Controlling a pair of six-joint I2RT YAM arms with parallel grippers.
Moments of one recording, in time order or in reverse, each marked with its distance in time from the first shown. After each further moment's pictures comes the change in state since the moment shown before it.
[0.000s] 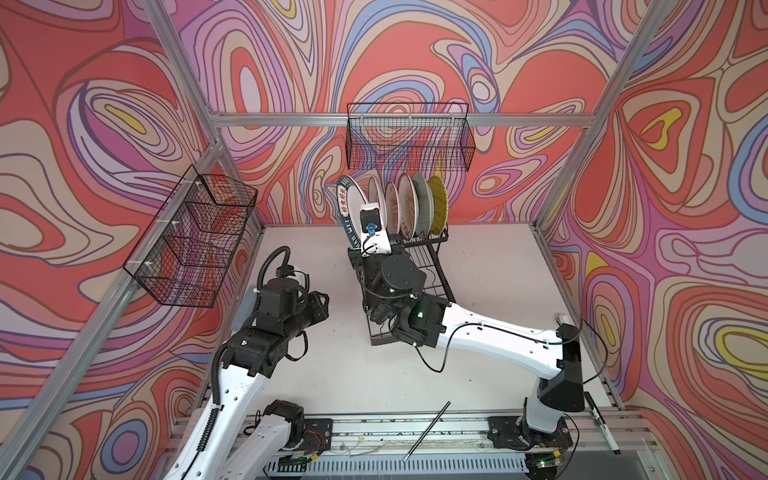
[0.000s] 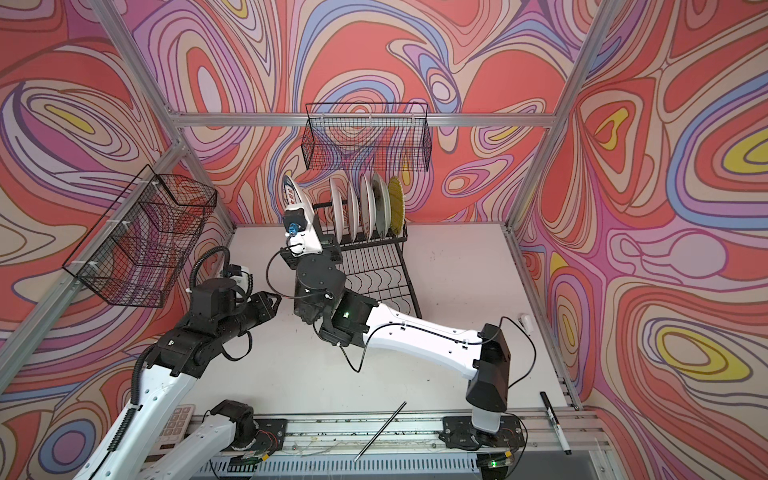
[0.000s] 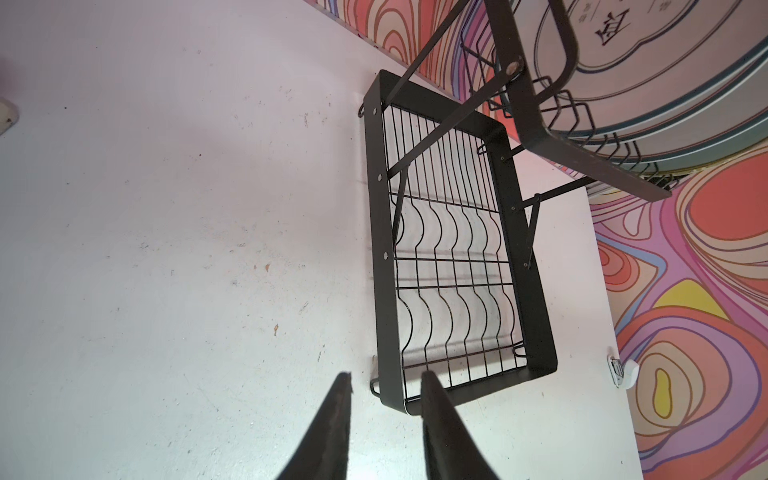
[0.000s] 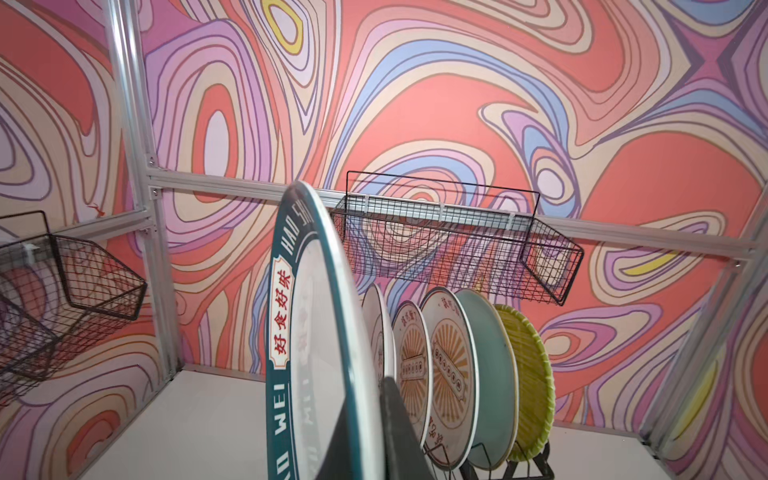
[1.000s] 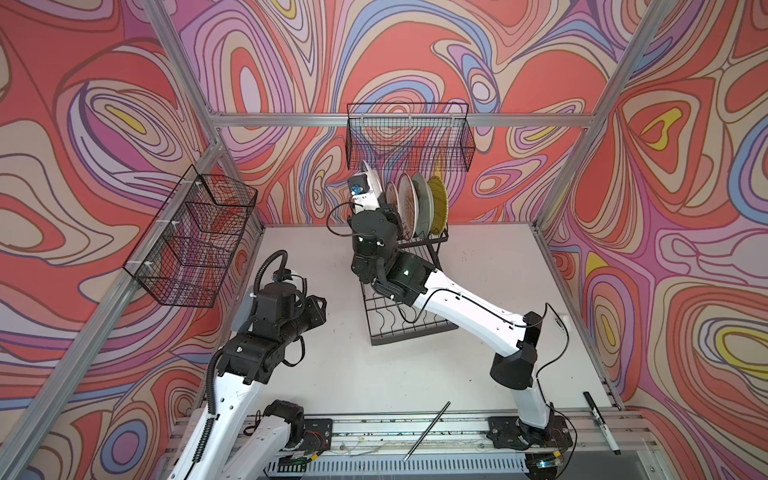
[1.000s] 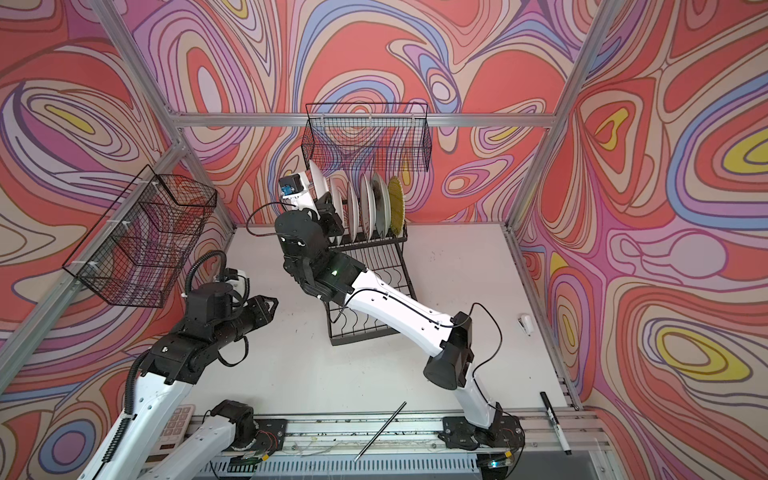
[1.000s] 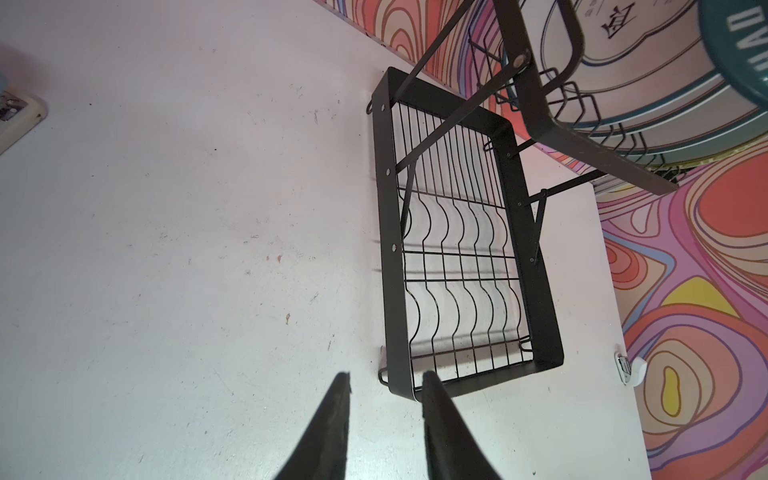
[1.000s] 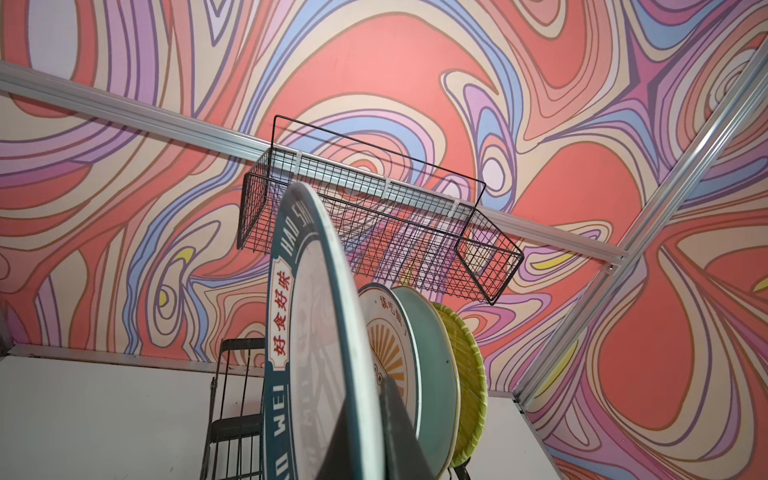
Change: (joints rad) left arm 0.000 -0.034 0.000 -0.045 -0.011 0.003; right arm -0.146 0.269 0.505 -0.485 0.087 0.050
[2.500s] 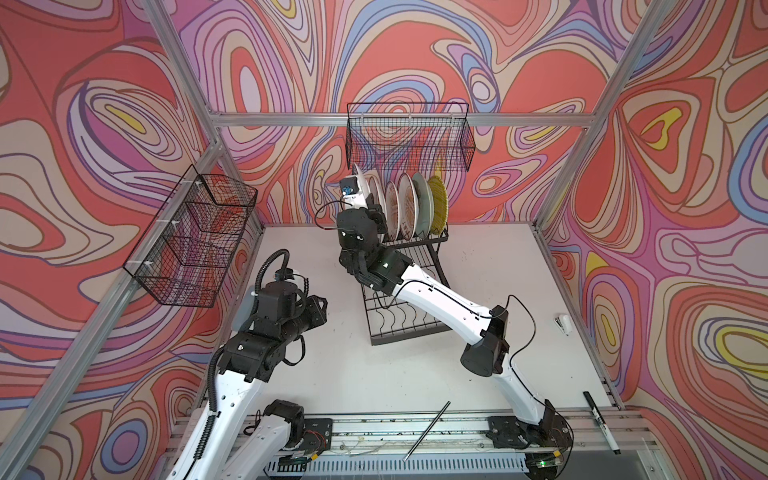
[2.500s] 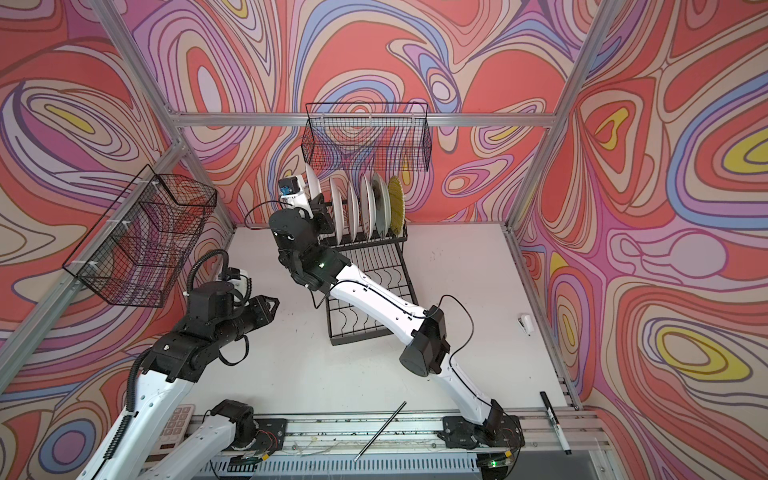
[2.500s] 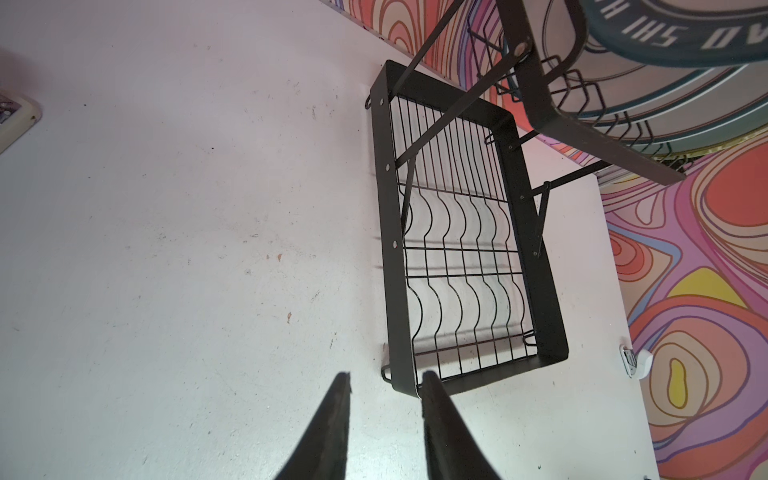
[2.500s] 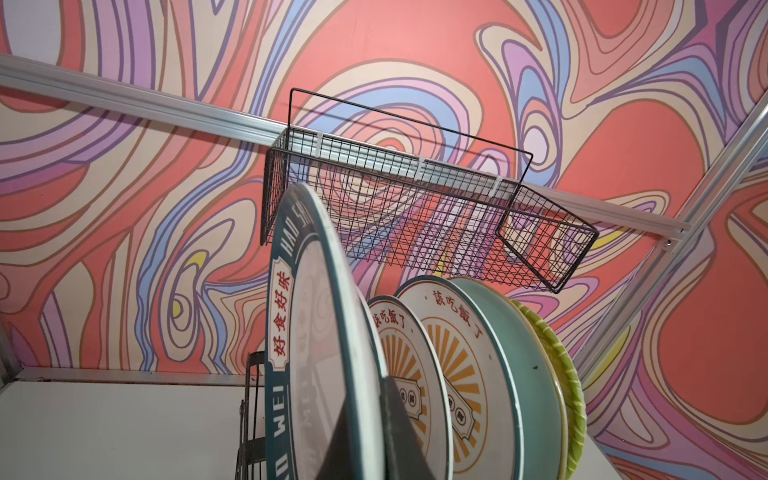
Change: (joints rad) left arm 0.000 0.009 0.000 -0.002 0.007 0.023; right arm -0.057 0.229 0.208 -0.003 -0.044 0.088
